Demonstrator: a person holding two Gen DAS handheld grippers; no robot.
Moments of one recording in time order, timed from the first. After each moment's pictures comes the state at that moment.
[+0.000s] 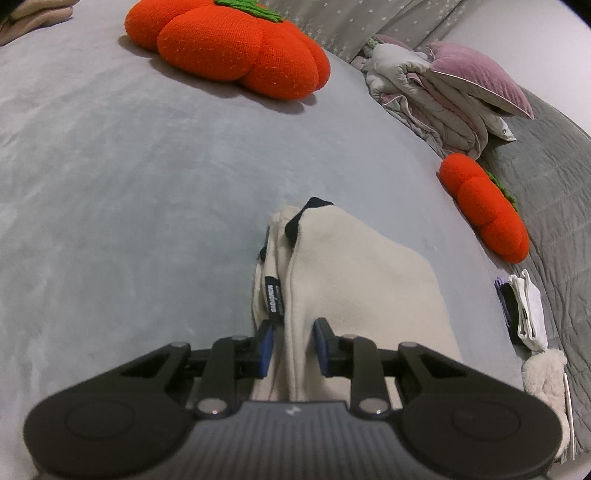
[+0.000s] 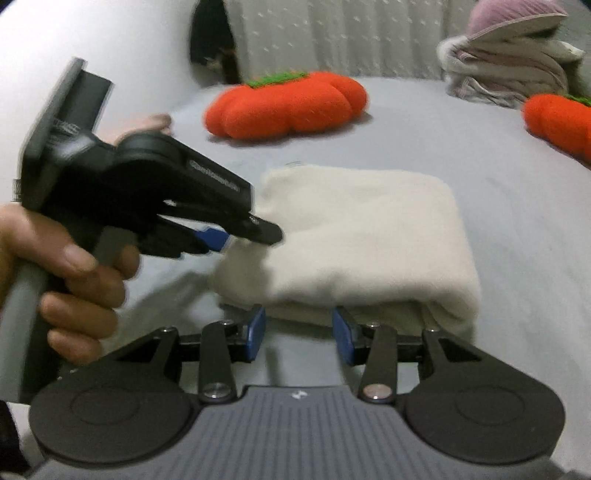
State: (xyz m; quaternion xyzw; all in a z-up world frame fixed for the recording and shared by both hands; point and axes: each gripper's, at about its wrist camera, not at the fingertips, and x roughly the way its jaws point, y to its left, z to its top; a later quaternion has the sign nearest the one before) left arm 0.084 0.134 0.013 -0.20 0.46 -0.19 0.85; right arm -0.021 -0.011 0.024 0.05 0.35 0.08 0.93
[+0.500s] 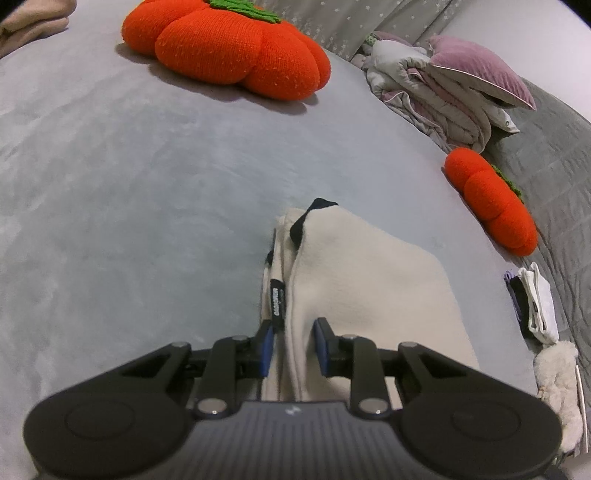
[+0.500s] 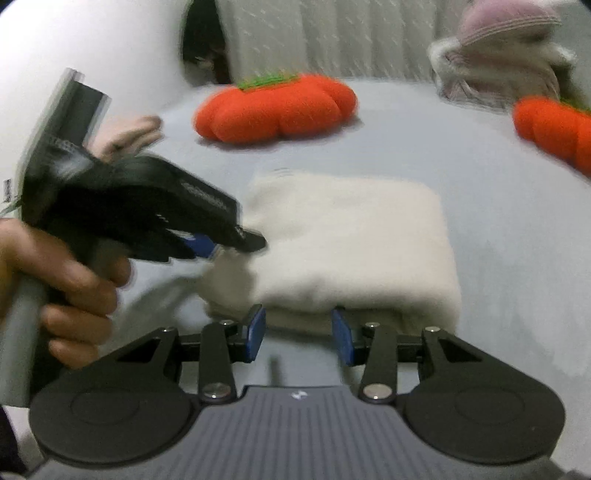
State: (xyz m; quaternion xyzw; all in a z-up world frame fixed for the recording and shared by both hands) left arm 0.086 0.132 0.013 -0.18 0.46 -0.18 0.85; right arm -0.030 -0.019 0.040 0.03 0.33 0.08 0.94
